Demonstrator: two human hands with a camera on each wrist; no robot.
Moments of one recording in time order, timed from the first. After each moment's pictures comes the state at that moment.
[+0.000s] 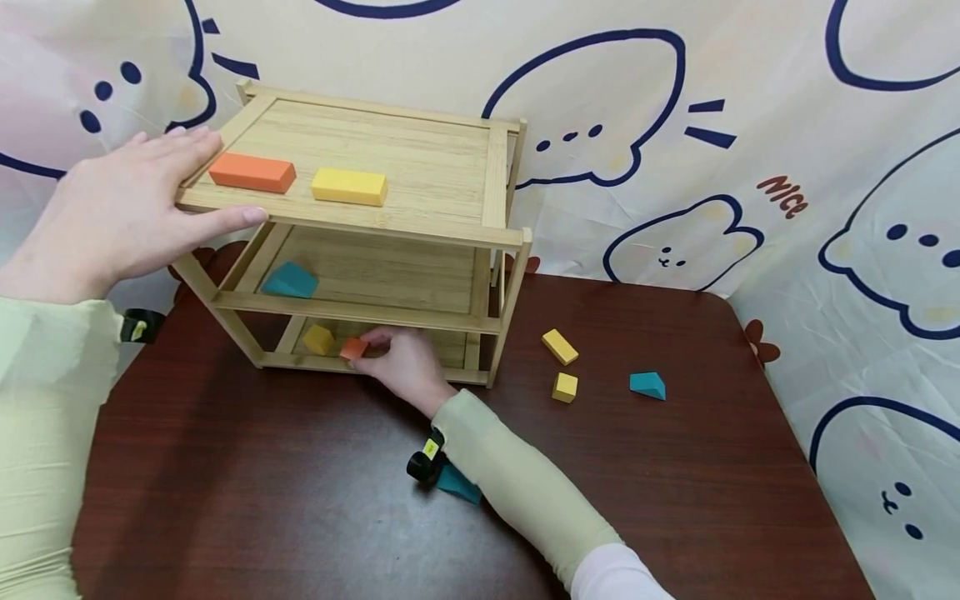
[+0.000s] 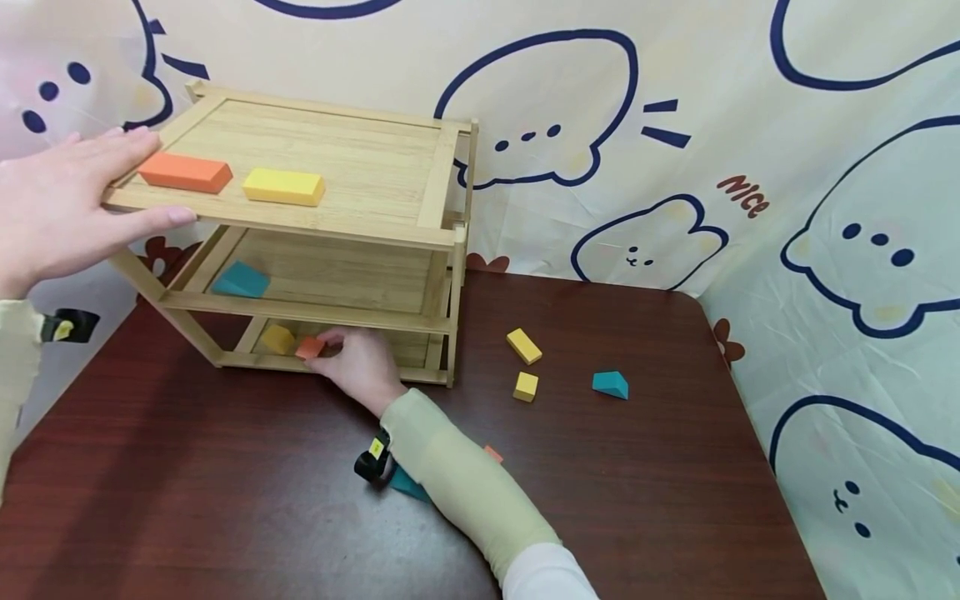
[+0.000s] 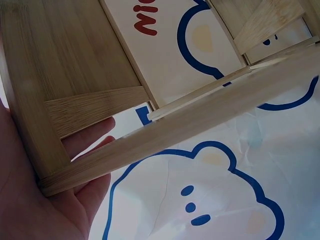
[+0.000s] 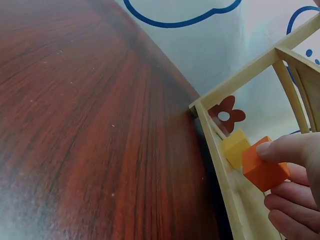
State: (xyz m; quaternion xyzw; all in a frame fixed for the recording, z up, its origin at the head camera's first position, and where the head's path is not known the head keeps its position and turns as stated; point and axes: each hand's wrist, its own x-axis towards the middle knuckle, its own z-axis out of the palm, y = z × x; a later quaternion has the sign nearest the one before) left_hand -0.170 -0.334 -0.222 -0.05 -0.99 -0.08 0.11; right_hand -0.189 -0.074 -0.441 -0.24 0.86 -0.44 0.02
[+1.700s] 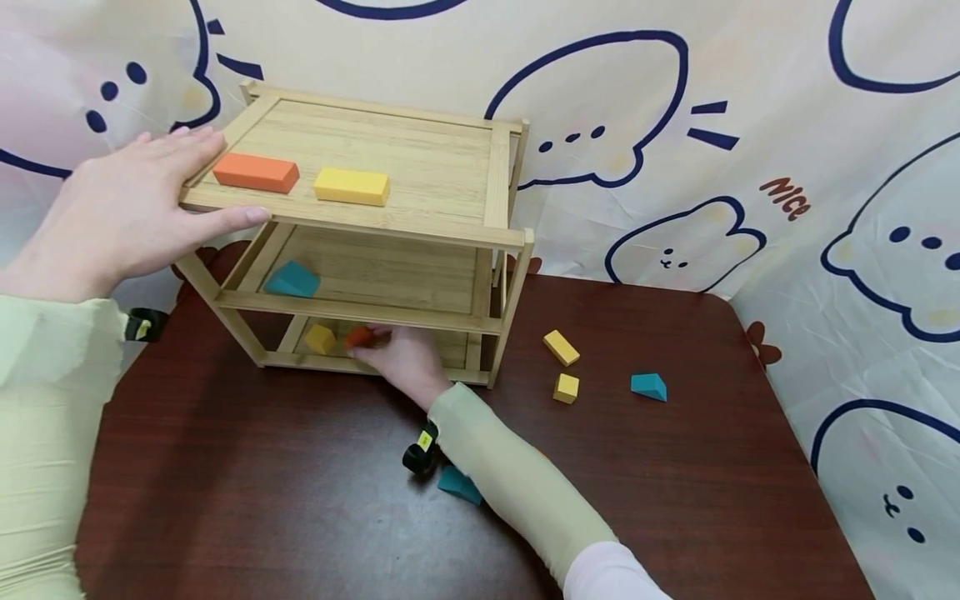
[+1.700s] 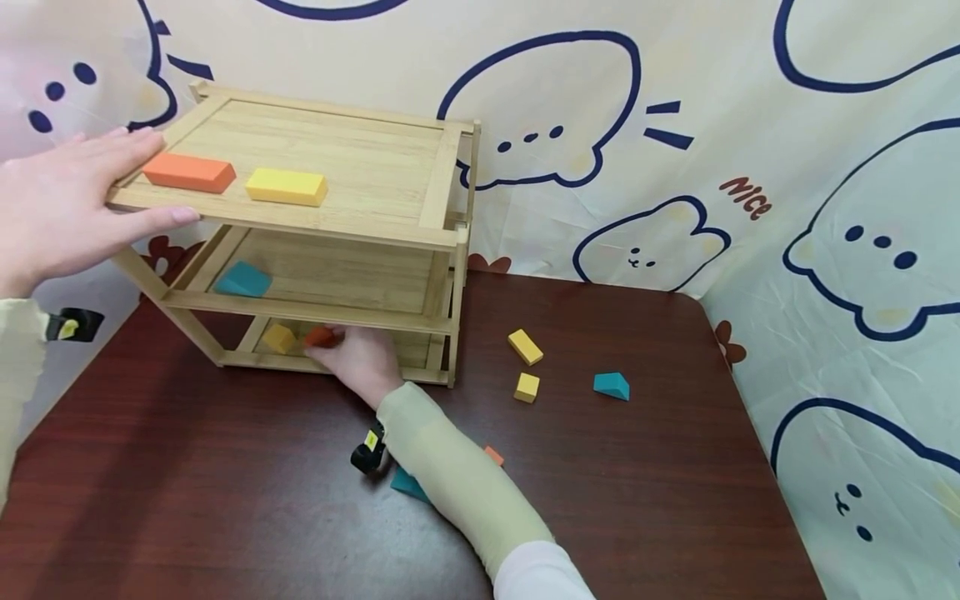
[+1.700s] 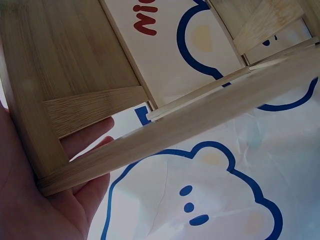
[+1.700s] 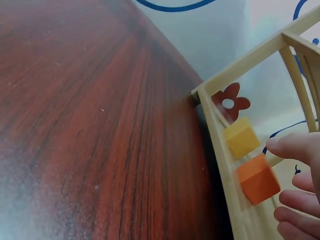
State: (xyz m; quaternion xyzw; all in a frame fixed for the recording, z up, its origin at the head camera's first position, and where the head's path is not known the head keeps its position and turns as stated) left_hand -0.169 -0.335 -0.222 -0.05 -0.99 -0.08 0.11; right_hand -0.195 -0.082 -0.443 -0.19 0.88 -0.43 0.01
